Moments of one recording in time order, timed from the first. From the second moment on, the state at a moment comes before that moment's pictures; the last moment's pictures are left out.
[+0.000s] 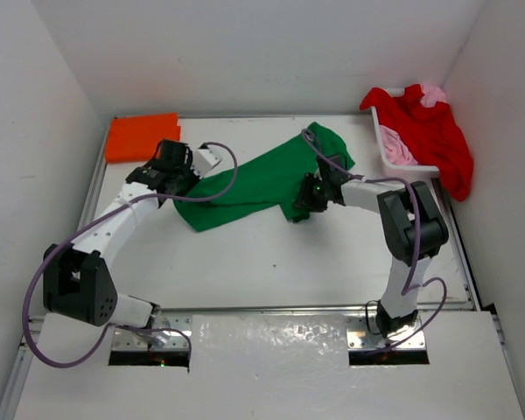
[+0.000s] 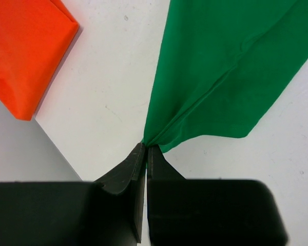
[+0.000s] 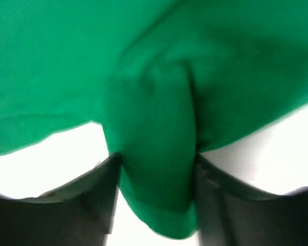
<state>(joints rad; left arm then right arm) -0.25 1.39 1.11 -0.60 -0.10 0.60 0.31 1.90 1.05 -0.10 -0.24 0.57</state>
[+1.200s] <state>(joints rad) -0.10 1.39 1.34 -0.37 0.08 0.62 0.11 1.37 1.12 -0.21 -0.25 0.27</state>
